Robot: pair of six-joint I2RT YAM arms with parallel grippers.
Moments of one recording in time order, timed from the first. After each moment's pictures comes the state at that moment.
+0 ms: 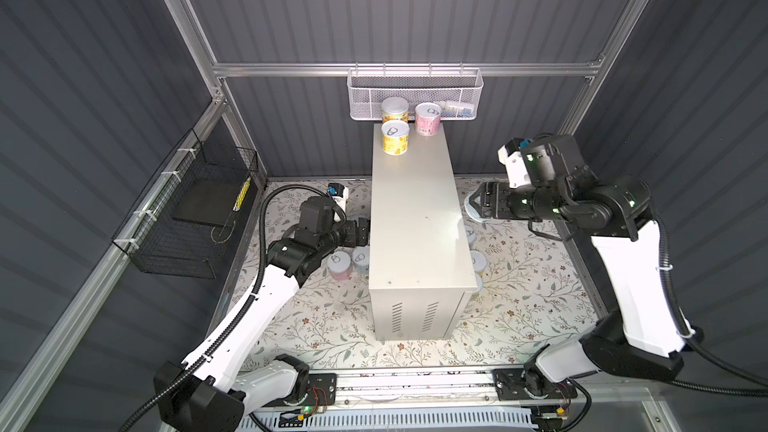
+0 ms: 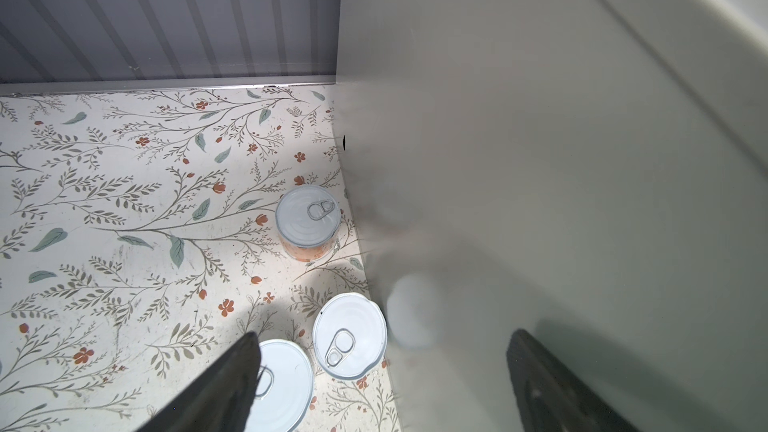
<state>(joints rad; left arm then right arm) -0.46 1.15 1.13 -0.53 0.01 -0.23 0.63 1.55 2.34 -1.55 0.11 0.46</state>
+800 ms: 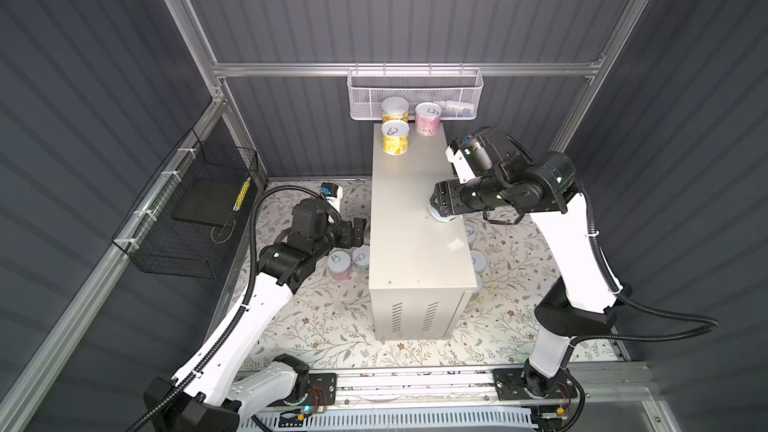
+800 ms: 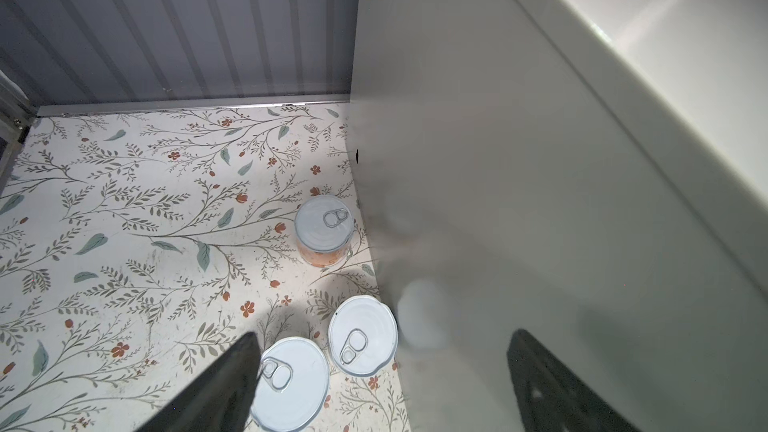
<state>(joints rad) -0.46 1.10 1.12 -0.55 -0.03 -0.22 0.75 1.83 2.62 -1.64 0.12 0.42</state>
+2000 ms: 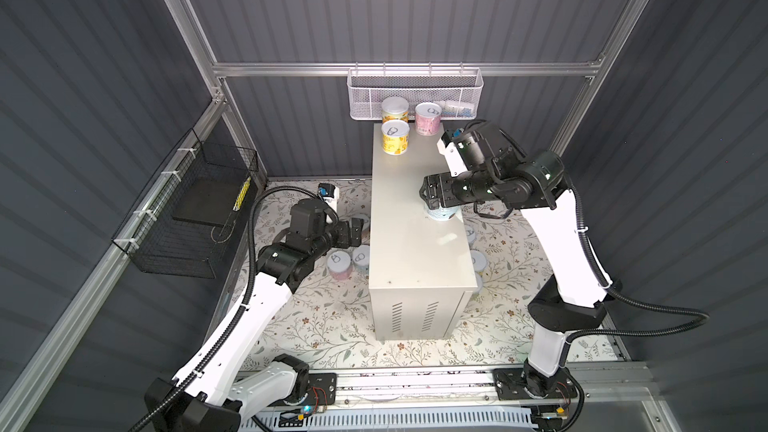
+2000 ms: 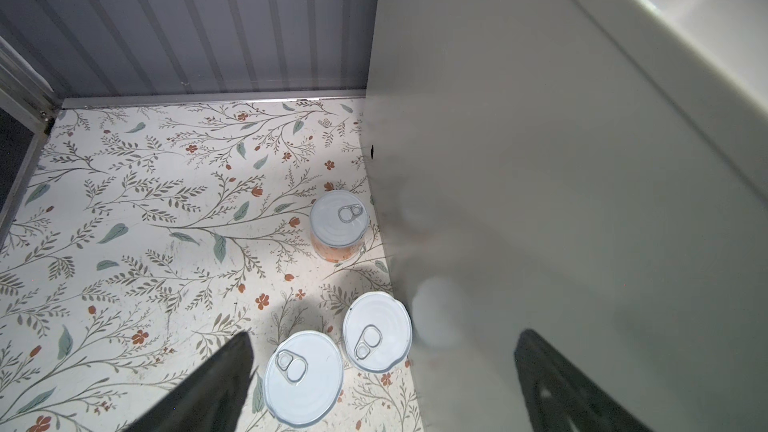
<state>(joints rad) -0.43 1.10 1.12 -0.56 -0.04 -0.21 0.75 1.86 2.65 -1.55 0.12 0.37</state>
